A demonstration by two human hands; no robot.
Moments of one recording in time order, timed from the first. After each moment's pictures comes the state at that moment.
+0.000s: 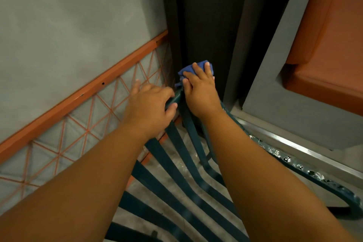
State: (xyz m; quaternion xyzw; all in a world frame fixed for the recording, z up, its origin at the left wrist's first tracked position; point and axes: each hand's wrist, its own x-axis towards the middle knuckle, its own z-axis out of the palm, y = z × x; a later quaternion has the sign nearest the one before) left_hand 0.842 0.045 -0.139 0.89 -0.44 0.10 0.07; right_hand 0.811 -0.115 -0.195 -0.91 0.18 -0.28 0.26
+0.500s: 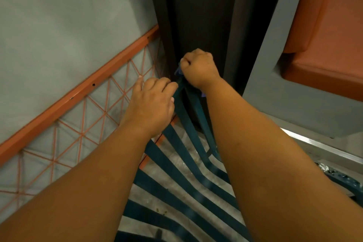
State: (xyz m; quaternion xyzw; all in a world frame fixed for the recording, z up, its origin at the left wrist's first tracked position) left_hand 0.848 0.026 -0.158 0.86 -0.48 0.14 -0.01; right_hand 0.853 -0.165 -0.178 -0.92 0.24 -0.16 0.27
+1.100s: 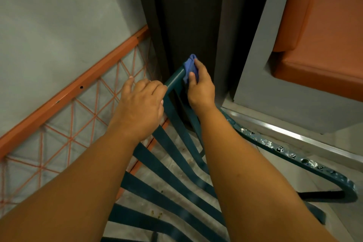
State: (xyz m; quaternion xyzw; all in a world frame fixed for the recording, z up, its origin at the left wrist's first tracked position) left_hand 0.849 0.025 -0.161 0.85 -0.50 0.17 -0.01; right_hand 0.811 -0.147 -0.227 -0.71 0.32 -0.33 0.53
